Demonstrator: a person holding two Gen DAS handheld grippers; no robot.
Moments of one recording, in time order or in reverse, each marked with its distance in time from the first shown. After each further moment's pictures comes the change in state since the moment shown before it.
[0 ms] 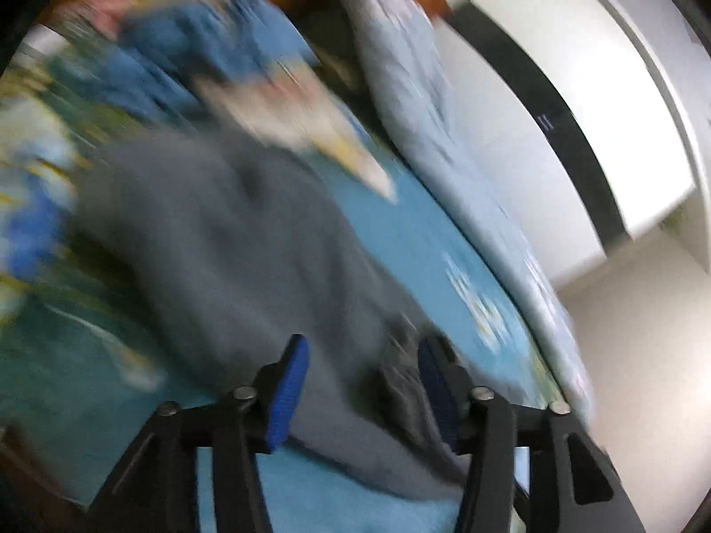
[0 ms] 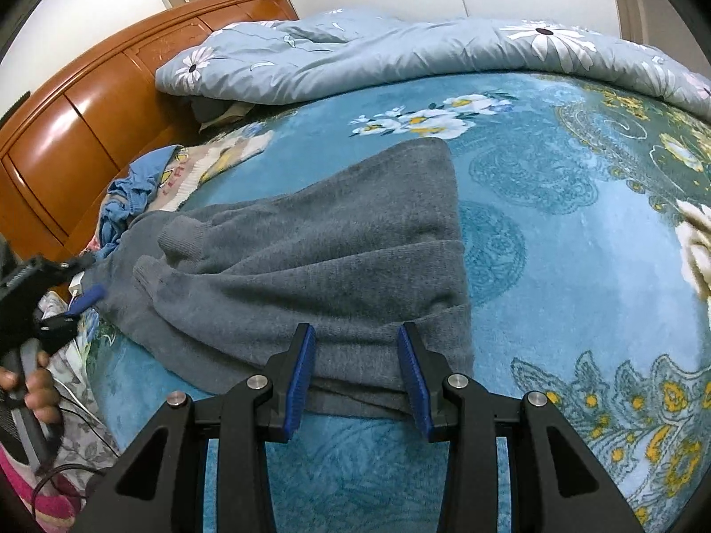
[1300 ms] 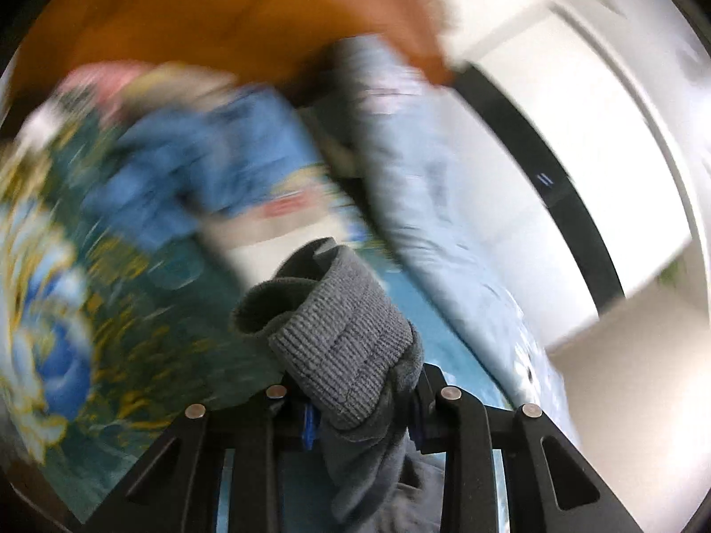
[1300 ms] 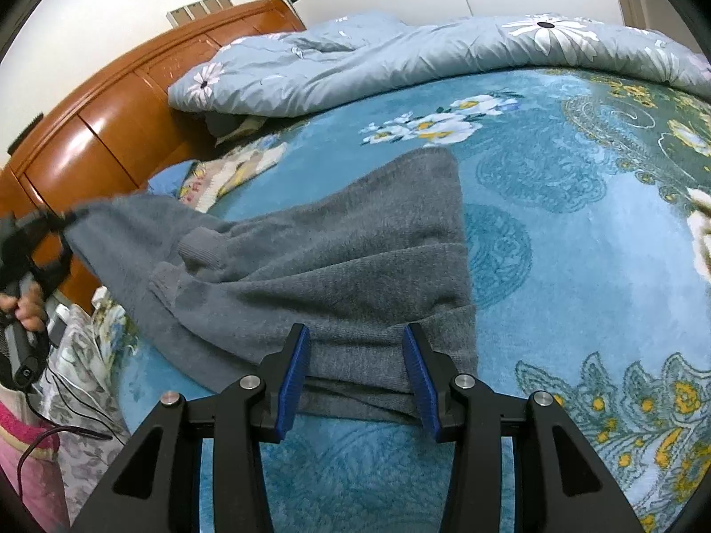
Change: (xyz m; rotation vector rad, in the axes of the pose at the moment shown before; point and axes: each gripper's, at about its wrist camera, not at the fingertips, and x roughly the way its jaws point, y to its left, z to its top) left arm -0.013 -0.081 0.070 0.101 -0.087 -0.135; right arm -0.012 -0.010 0.000 0.050 -0.038 0.092
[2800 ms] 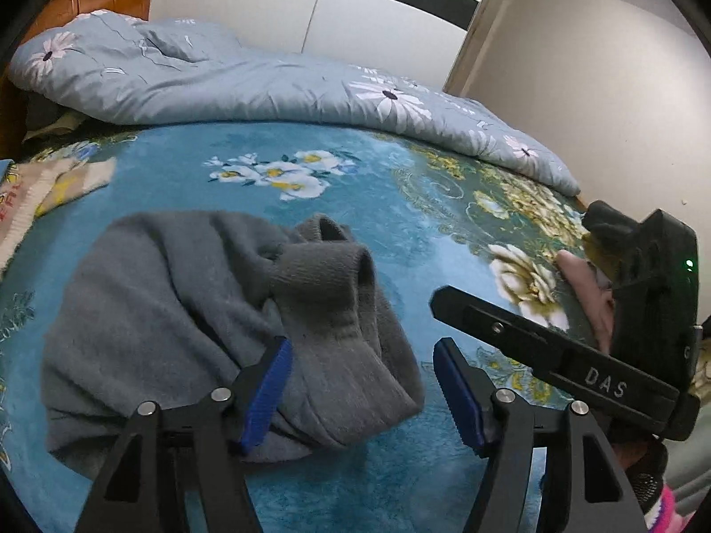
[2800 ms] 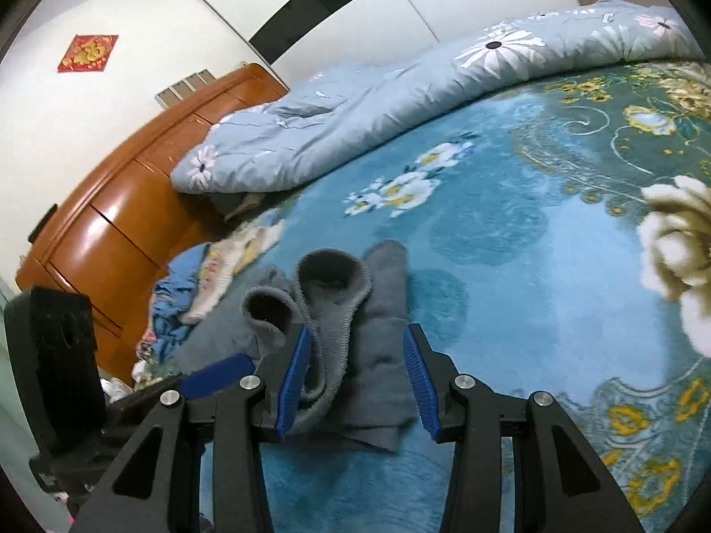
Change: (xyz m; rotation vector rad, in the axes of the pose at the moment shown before) left arm 0.063 -0.182 -0.231 0.663 0.482 -0.163; right arm -0.053 -0.046 0.026 0.153 -0.145 0.105
